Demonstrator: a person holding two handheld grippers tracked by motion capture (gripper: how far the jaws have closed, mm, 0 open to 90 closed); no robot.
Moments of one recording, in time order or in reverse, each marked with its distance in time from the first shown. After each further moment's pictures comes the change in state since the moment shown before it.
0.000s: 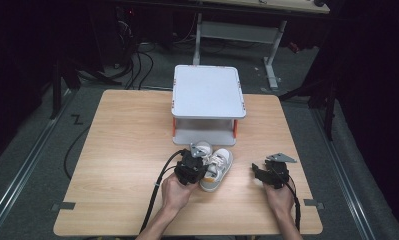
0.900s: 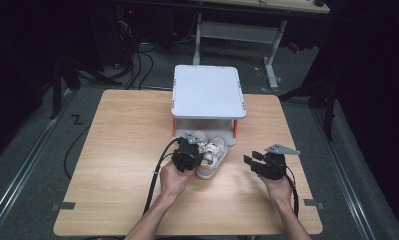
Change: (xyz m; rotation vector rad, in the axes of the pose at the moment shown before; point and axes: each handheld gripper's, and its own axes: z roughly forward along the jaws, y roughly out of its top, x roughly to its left) left arm 0.029 0.023 0.011 -0.019 0.038 -0.025; right arm 0.018 0.041 -0.025 -0.124 0.257 -0.011
